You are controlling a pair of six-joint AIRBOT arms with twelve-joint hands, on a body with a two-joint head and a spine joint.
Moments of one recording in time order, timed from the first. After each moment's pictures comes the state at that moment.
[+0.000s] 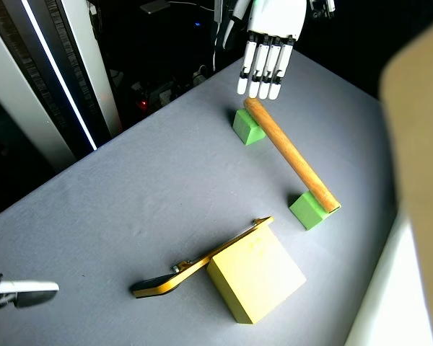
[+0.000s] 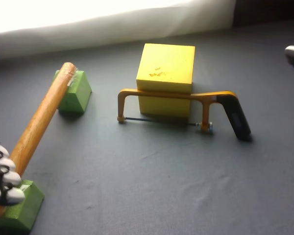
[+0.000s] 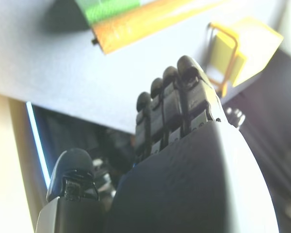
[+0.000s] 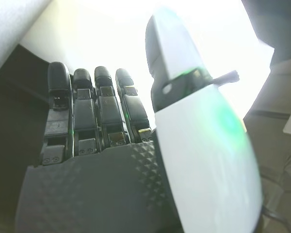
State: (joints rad) left arm 0.63 -0.27 0.81 1.49 -0.72 -0.16; right arm -1.00 -0.98 1.36 -0.01 1.03 0.21
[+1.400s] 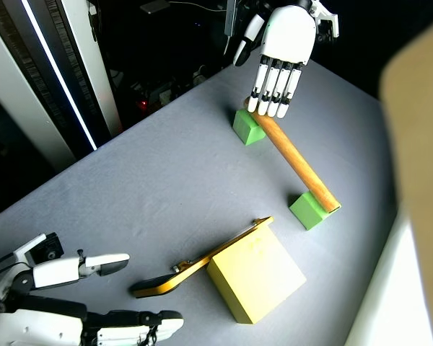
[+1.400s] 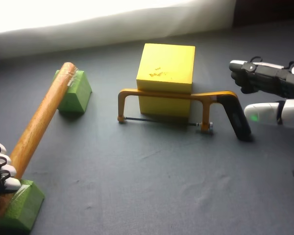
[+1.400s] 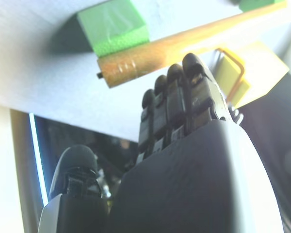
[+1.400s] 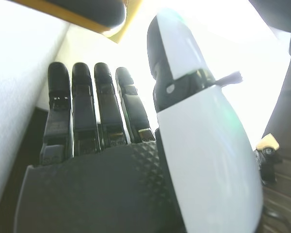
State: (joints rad) left arm 0.73 -0.43 1.01 1.41 -0.76 -0.16; right arm -0.82 -1.15 1.43 -0.07 0.84 0.33
